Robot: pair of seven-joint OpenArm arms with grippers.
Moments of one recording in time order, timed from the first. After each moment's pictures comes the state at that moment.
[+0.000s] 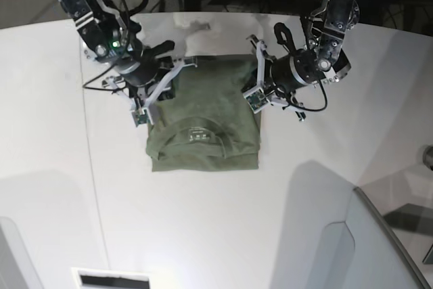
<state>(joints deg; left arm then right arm) 9.9 -14.5 8.9 88.9 11.0 -41.5 24.2 -10.0 12.1 -26.4 91.5 20.6 -9.2 -34.4</state>
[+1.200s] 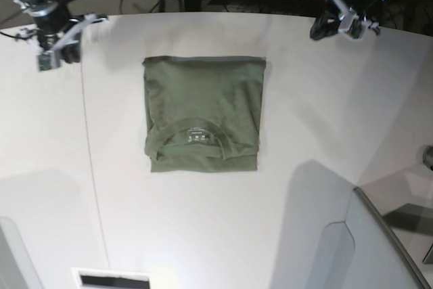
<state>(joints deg) 43.0 -15.3 -21.0 95.9 -2.3 -41.3 -1.1 -39.2 27.2 -6.2 106.9 20.5 -9.4 -18.7</state>
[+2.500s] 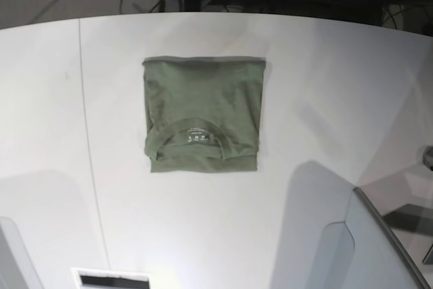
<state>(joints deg) 7.4 -8.4 -0.3 2.5 17.8 -18.7 -20.4 -9.6 6.2 -44.2 6.7 20.7 -8.5 15.7</state>
